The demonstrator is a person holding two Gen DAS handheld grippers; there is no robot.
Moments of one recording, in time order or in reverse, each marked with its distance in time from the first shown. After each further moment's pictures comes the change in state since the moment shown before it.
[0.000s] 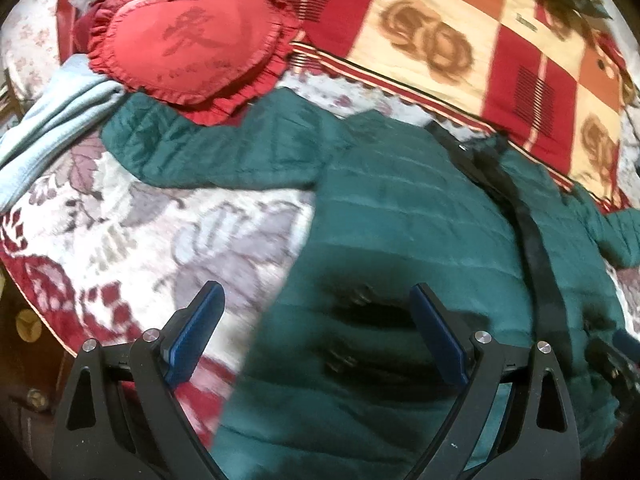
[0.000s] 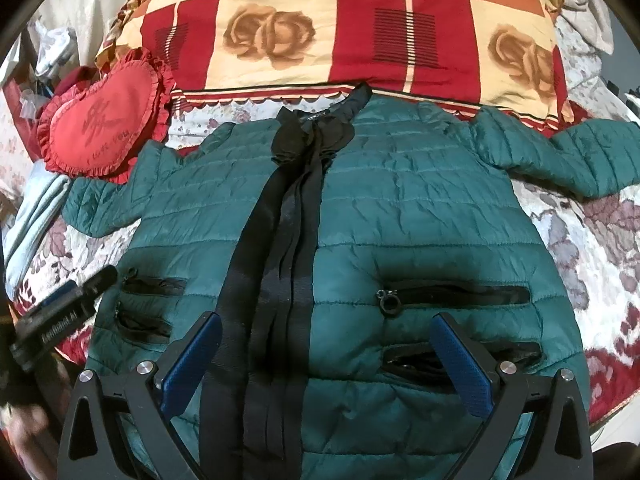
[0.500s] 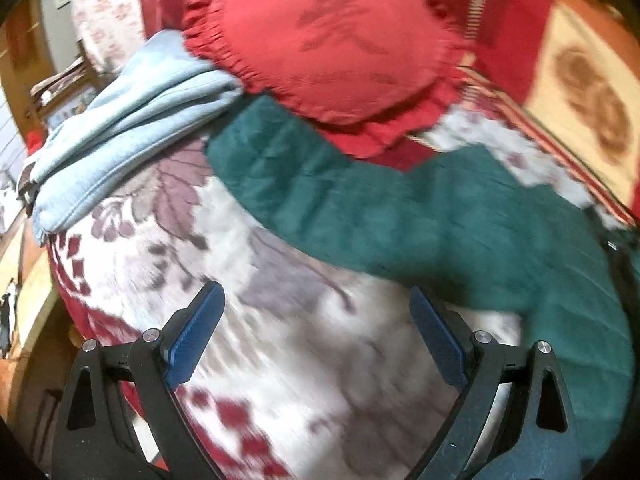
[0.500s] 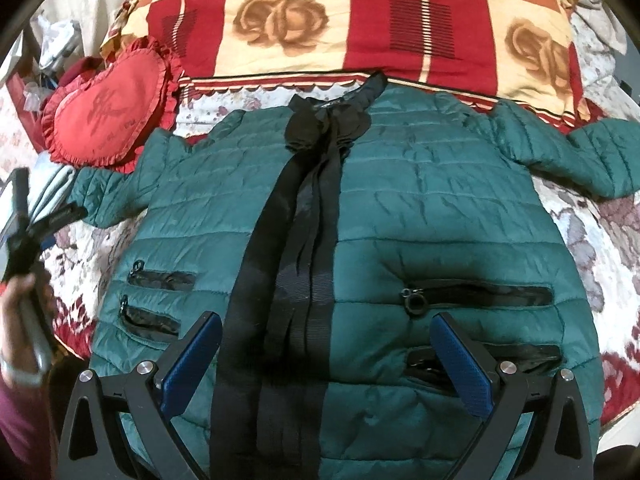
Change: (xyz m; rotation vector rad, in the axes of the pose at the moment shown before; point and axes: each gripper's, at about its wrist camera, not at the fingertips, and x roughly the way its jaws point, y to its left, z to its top) left arm 0.071 0.135 0.086 -0.171 0.010 0.328; right arm 0.013 0.010 0.002 -0.036 0.049 0.022
